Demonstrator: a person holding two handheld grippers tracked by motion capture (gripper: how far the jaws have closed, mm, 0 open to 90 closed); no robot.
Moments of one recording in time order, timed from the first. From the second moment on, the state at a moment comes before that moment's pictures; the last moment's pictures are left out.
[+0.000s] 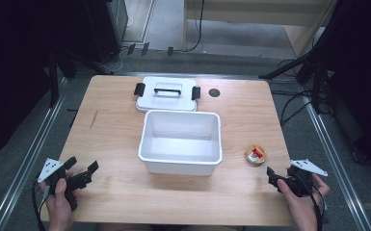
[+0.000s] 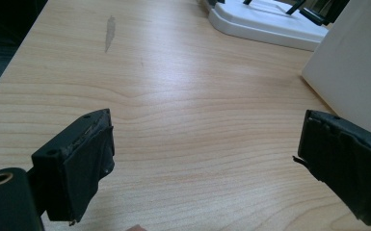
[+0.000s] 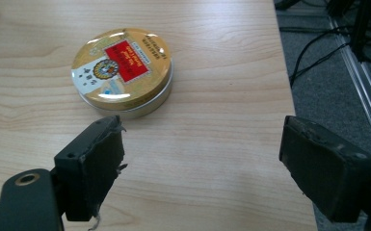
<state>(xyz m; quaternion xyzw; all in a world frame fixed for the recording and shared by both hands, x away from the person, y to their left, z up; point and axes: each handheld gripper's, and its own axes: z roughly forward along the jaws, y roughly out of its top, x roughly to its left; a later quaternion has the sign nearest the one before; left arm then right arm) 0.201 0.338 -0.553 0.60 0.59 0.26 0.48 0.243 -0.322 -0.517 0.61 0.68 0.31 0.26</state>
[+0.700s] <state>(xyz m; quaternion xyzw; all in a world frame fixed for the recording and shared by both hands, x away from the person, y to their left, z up) 0.202 0.337 -0.553 0.60 0.59 0.26 0.48 0.289 -0.288 -0.503 0.58 0.80 0.13 0.11</state>
